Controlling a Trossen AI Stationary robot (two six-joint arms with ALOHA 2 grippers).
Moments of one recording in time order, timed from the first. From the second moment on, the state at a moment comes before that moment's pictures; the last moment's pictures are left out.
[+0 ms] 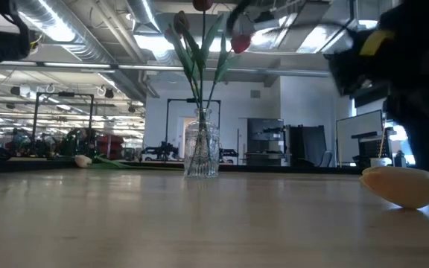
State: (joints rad) left arm -1.27 0.68 1.05 -0.97 -1.07 -1.12; right arm 0.54 1.85 1.20 -0.85 0.01 1.00
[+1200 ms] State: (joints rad) left arm -0.62 0.83 1.05 -0.26 -0.55 -0.35; right arm 0.32 1.78 2.02 -0.37 0.27 0.24
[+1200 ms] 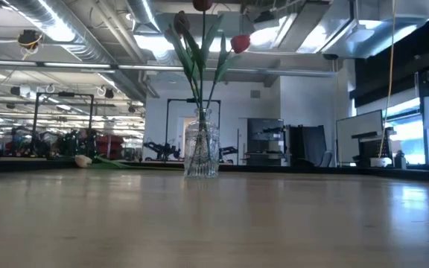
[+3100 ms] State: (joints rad) left arm -1.27 0.71 0.90 -0.28 -0.49 -0.31; right arm 0.31 1.73 2.02 -0.46 0.53 0.32
